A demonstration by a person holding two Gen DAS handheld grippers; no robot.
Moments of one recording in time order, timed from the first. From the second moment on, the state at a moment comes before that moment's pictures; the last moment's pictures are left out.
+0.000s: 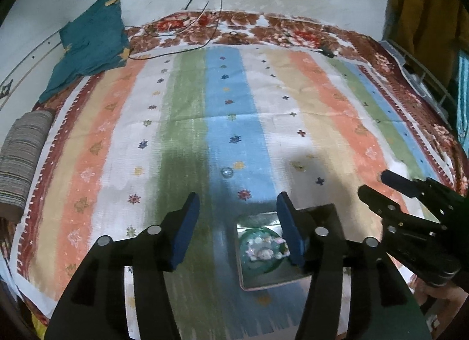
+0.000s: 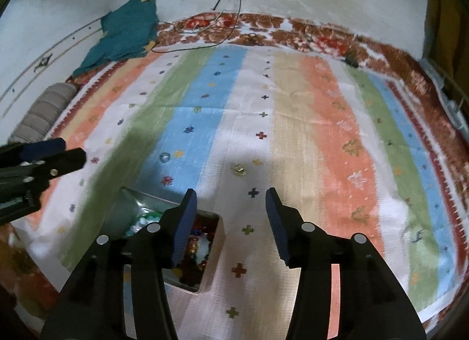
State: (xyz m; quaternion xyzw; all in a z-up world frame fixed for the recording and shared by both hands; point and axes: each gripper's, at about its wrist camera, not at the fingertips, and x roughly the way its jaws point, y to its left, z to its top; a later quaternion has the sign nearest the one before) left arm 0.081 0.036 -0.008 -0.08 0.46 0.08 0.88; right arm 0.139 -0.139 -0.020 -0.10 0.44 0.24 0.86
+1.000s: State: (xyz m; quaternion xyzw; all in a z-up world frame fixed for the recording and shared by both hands) left arm 0.154 0.064 -0.054 -0.09 0.52 0.11 0.84; right arm 0.203 -0.120 -0.065 -0.11 0.48 0.22 0.84
